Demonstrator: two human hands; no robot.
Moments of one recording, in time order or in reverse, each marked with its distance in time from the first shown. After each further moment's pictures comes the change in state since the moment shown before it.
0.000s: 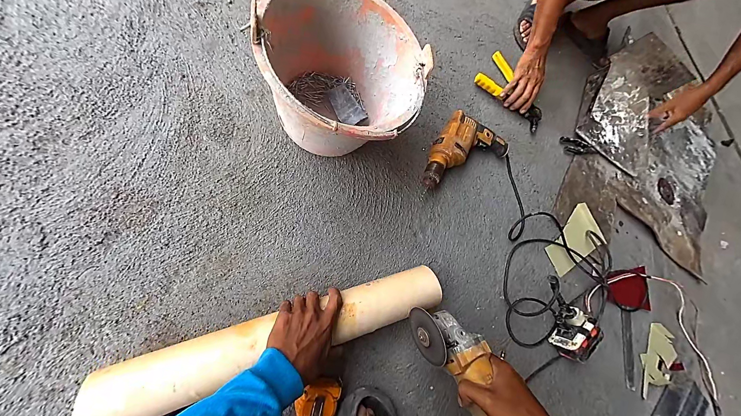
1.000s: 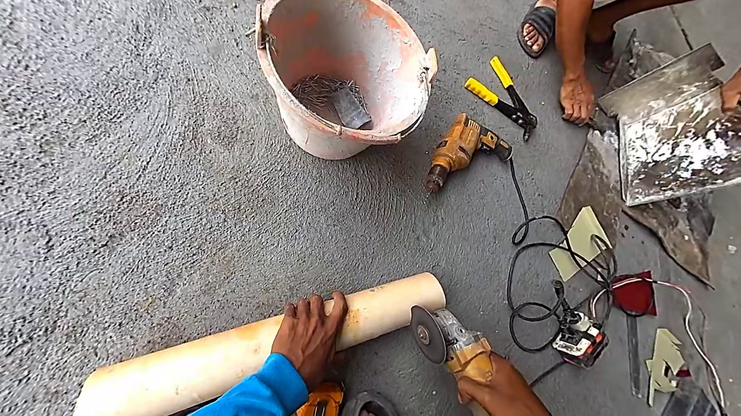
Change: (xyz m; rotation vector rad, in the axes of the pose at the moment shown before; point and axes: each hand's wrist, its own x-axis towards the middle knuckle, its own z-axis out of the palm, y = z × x) left_hand 0.001 0.003 0.001 0.039 0.003 0.015; right_hand 0.010 -0.007 -0.002 -0.022 -0.008 0.008
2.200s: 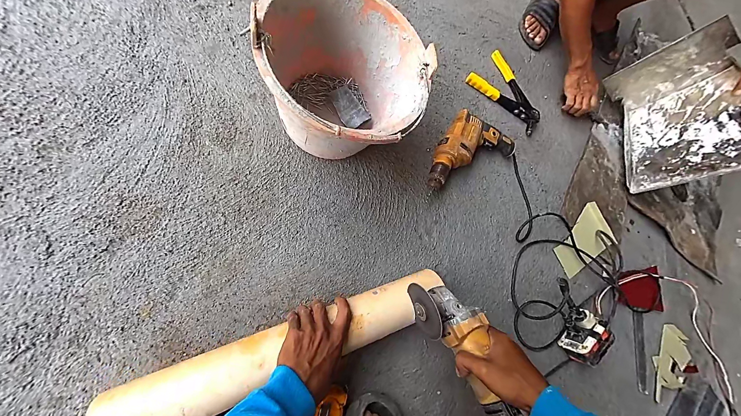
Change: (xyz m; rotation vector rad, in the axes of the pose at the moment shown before) left_hand -0.008 0.009 0.014 0.071 0.080 -0.022; right_hand 0.008 -0.041 -0.015 -0.016 -0.001 -0.026
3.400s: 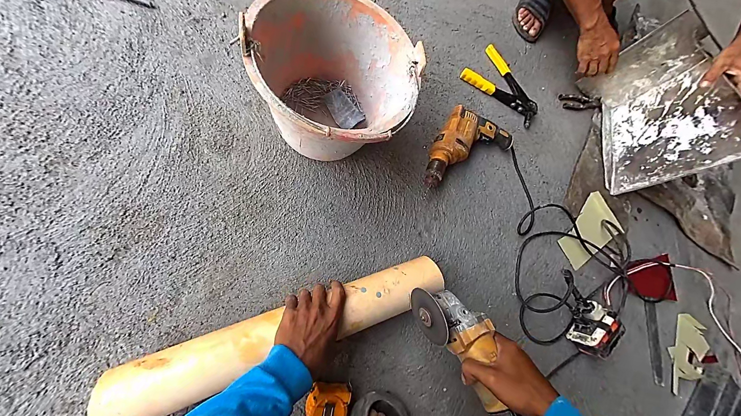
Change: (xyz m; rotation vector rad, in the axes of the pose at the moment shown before) left_hand 0.021 -0.016 -0.011 -0.060 0.030 -0.006; right_hand -0.010 0.017 0.006 0.031 0.018 -0.031
